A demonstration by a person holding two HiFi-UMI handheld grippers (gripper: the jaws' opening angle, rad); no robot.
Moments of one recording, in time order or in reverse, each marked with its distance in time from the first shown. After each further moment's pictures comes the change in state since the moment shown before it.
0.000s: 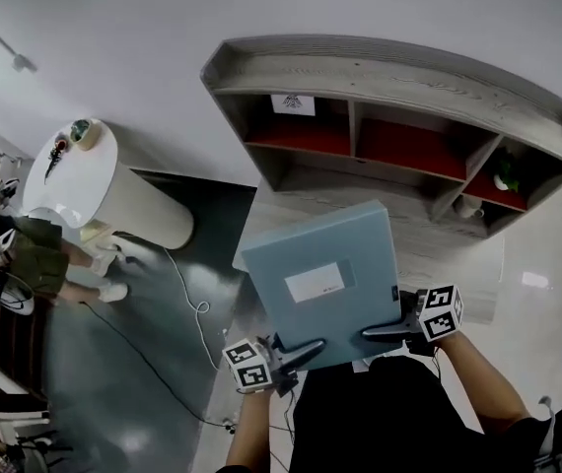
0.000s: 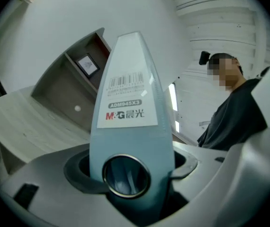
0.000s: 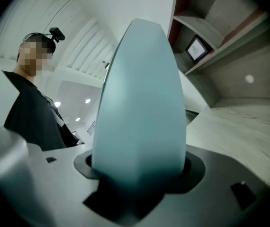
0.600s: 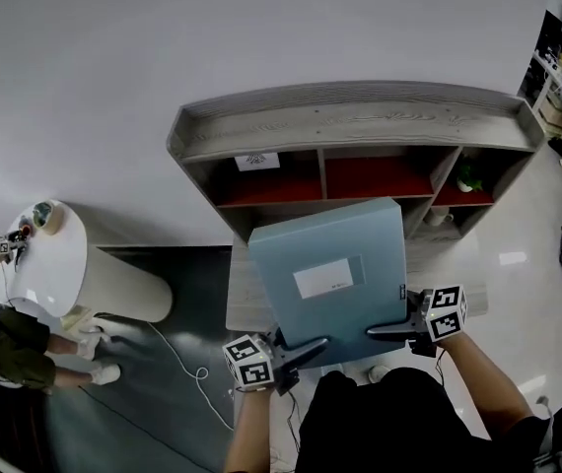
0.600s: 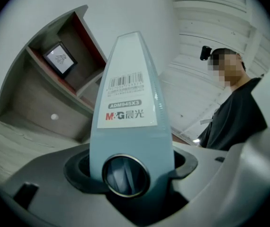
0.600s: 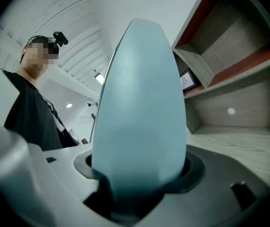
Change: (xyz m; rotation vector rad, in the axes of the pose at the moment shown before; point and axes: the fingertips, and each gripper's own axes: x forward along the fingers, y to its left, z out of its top) left arm 0.035 0.025 0.101 0.125 0.178 -0.241; right arm -0.007 -0.018 0.085 -0.069 -0.206 -0.247
